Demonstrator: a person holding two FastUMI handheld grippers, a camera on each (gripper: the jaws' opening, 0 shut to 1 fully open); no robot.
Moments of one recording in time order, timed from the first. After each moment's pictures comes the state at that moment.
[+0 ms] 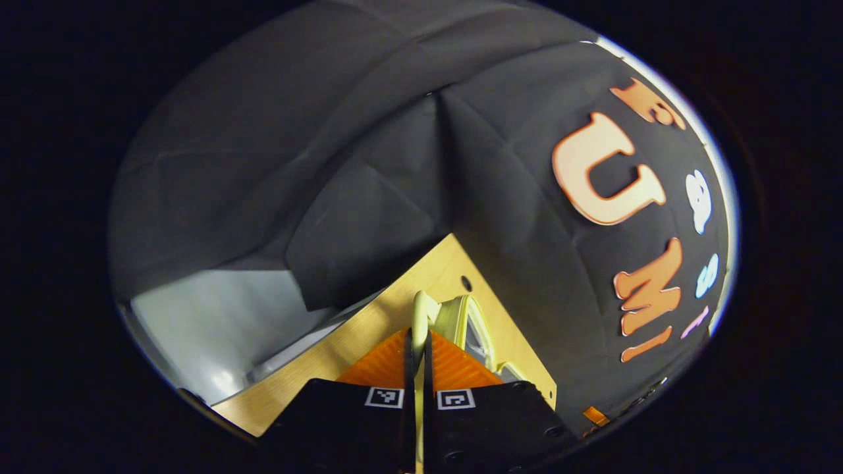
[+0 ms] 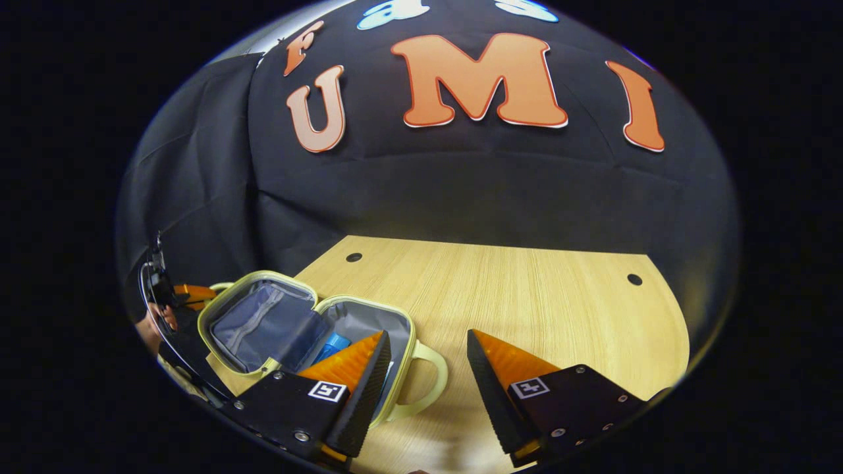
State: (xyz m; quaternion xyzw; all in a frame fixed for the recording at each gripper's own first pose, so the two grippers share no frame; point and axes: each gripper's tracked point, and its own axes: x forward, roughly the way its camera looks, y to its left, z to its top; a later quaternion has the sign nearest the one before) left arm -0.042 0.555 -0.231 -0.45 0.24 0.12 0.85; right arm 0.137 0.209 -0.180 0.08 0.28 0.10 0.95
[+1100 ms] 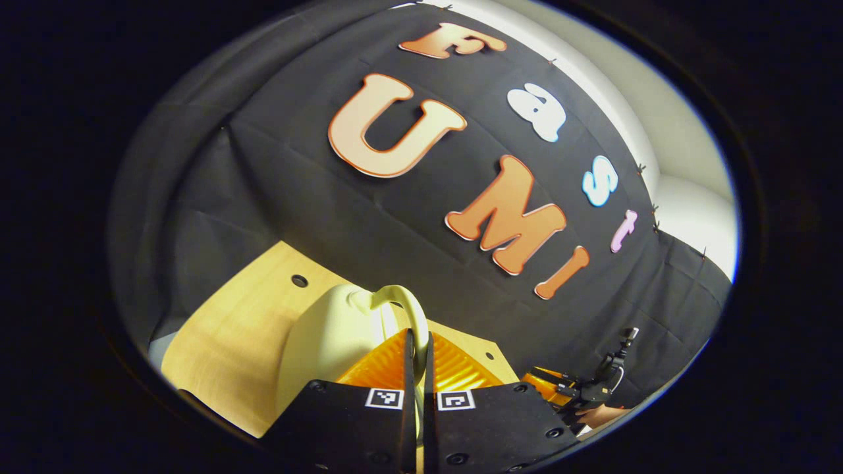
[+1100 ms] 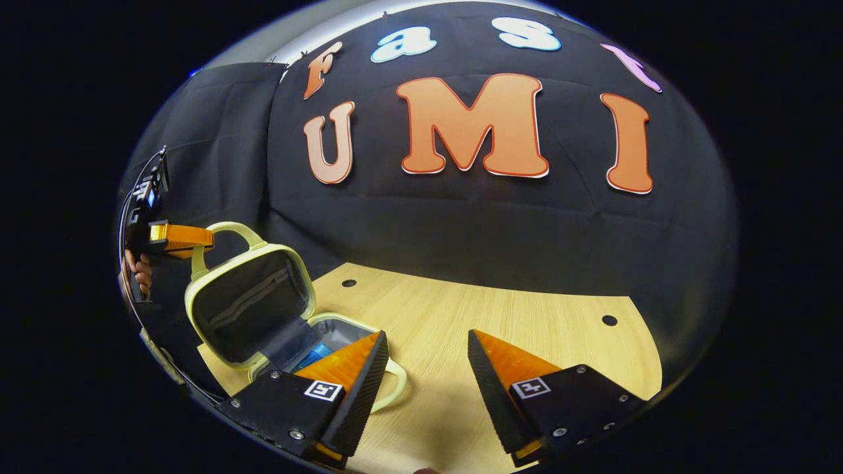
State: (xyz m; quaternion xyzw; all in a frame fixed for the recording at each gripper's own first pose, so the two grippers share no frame) left arm 0.010 0.276 -0.026 -0.34 0.19 -0.11 0.92; right arm 0.119 0.136 -0.137 0.05 0.20 0.10 0.97
